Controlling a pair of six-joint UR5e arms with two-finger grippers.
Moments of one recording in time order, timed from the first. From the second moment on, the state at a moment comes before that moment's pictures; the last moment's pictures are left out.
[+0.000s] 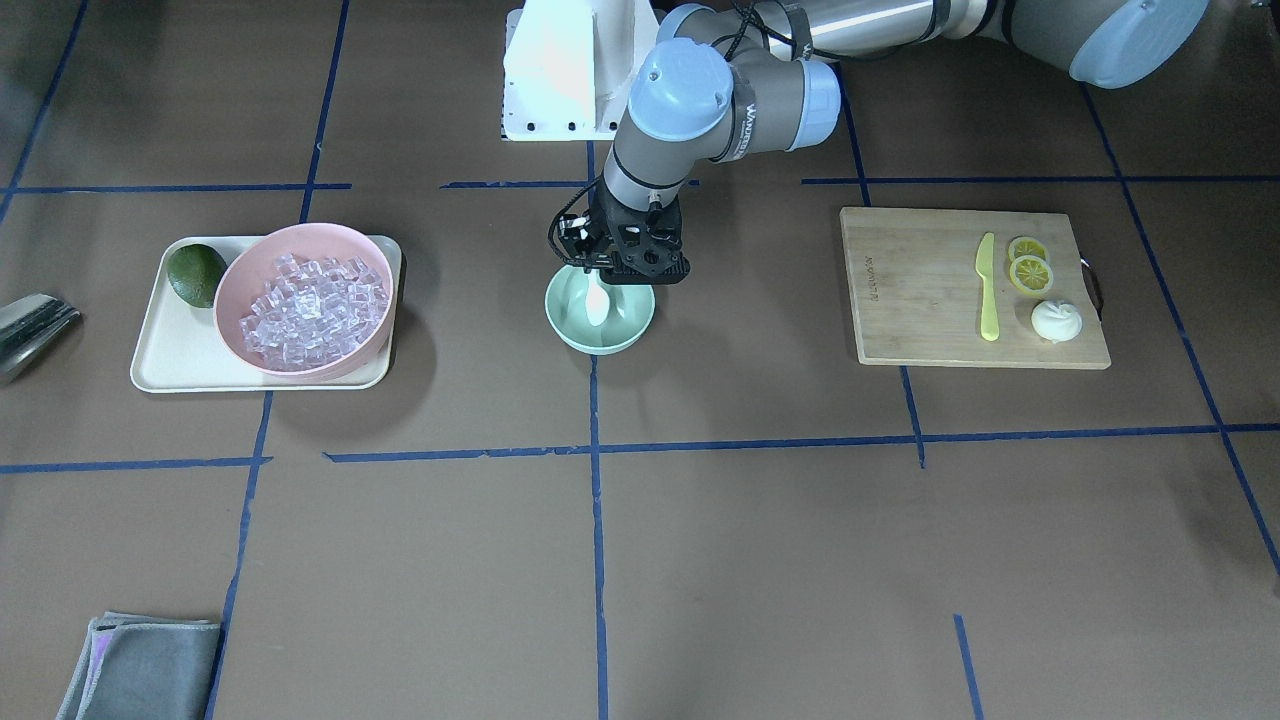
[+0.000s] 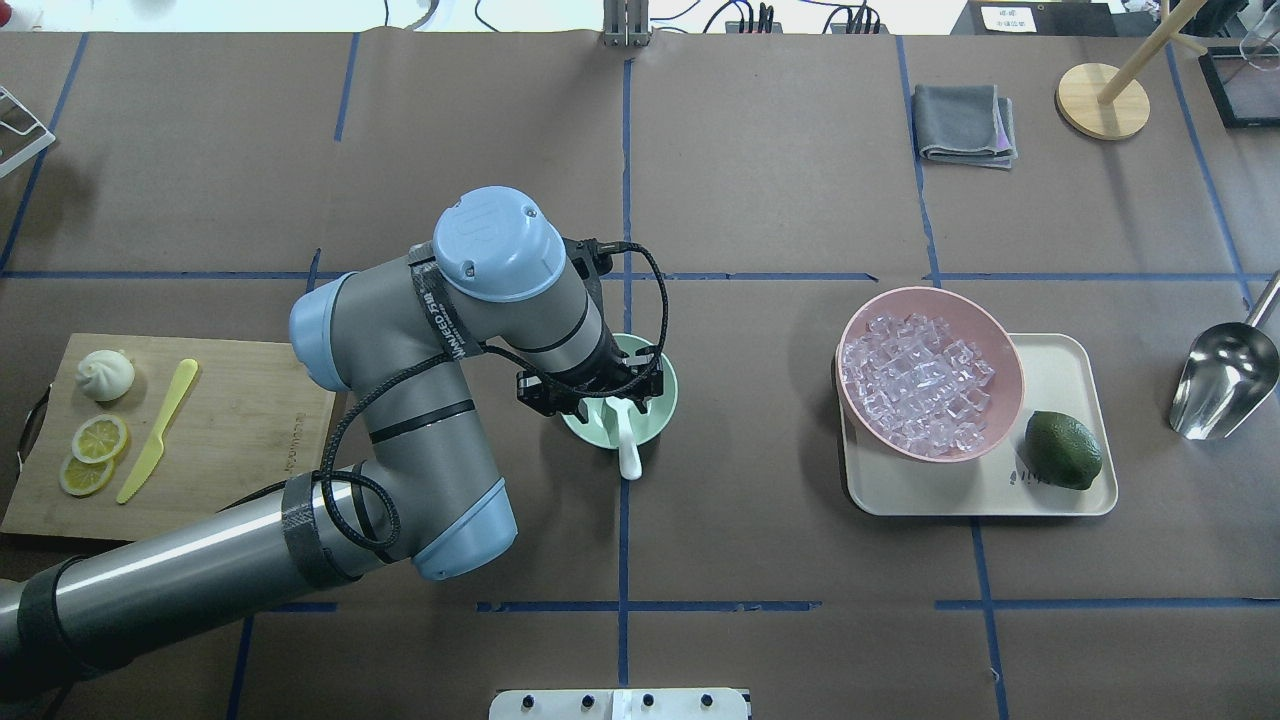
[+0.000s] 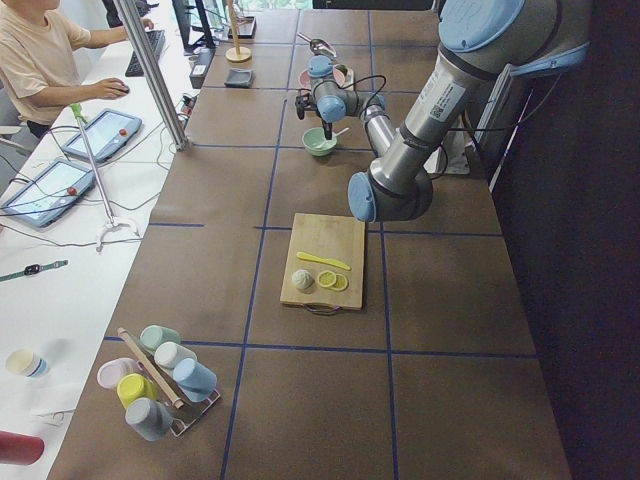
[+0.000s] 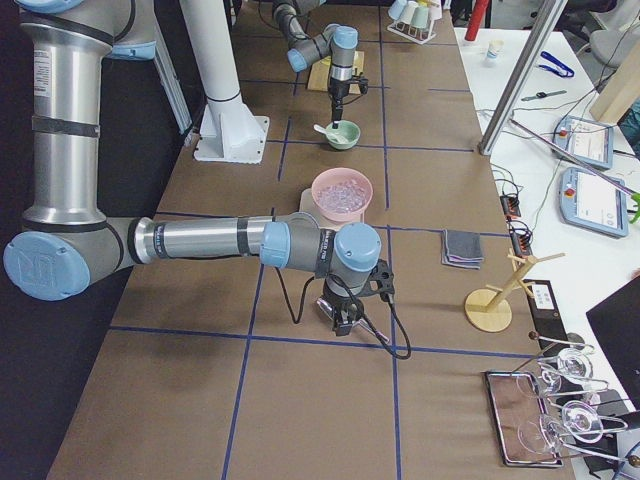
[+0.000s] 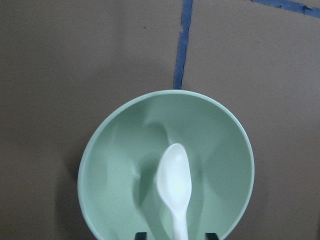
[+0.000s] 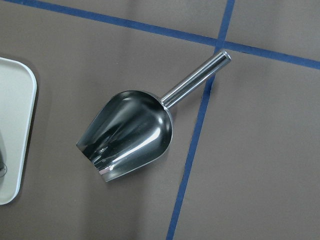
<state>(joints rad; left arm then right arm) -0.52 -2.34 -1.58 -1.75 -2.07 -1.40 1.54 -1.67 1.77 -1.77 2.39 -0.28</state>
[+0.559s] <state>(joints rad) -0.61 -2.17 -1.80 -1.74 -2.08 -1.36 1.39 -1.66 1.90 -1.70 2.47 0.04</state>
